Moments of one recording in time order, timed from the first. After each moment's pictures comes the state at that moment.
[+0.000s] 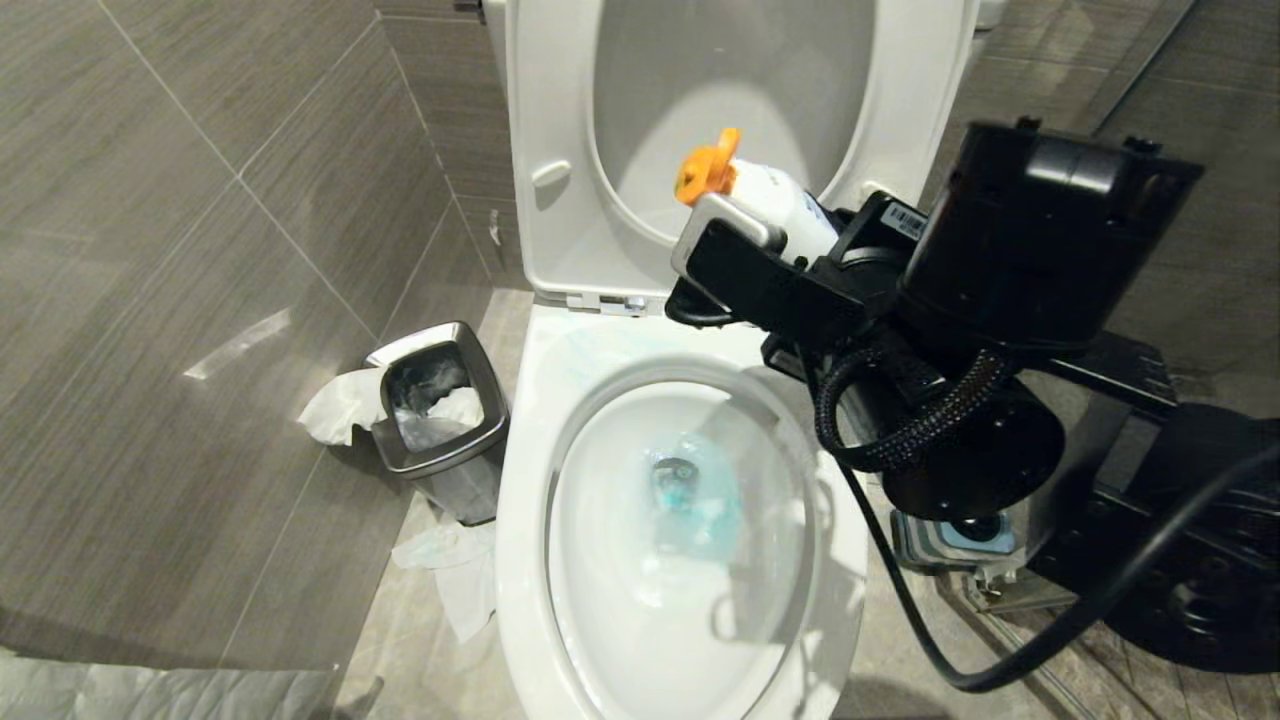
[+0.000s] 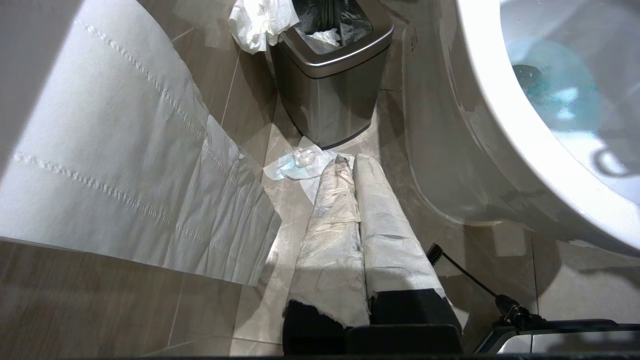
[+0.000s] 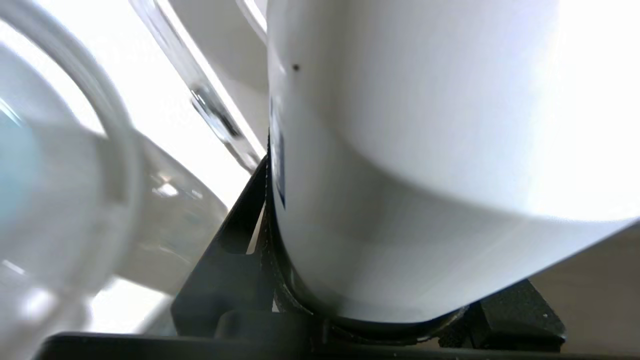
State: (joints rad) left arm -0.01 0.00 0.00 0.01 -0.01 0.01; right arm 0.91 1.77 -1.20 -0.75 -0.93 -1.18
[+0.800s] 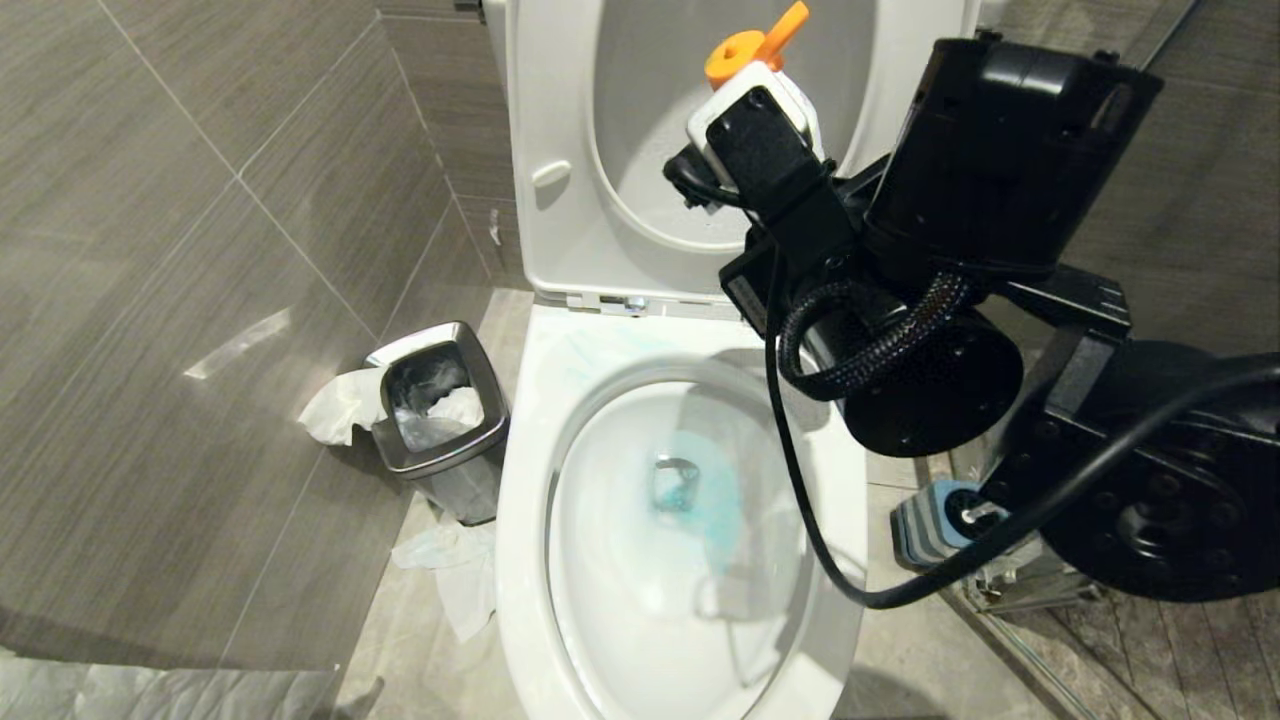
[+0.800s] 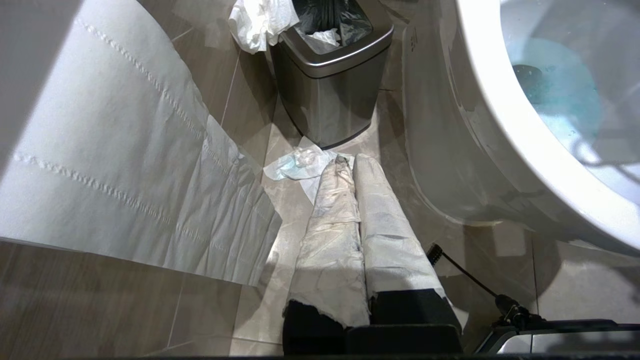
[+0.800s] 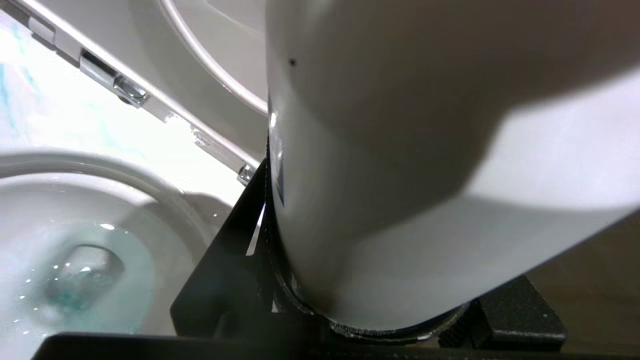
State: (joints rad) left arm -0.01 0.00 0.00 0.01 -0.01 0.01; right arm 0.91 1.82 -1.37 -0.65 -0.90 -0.79
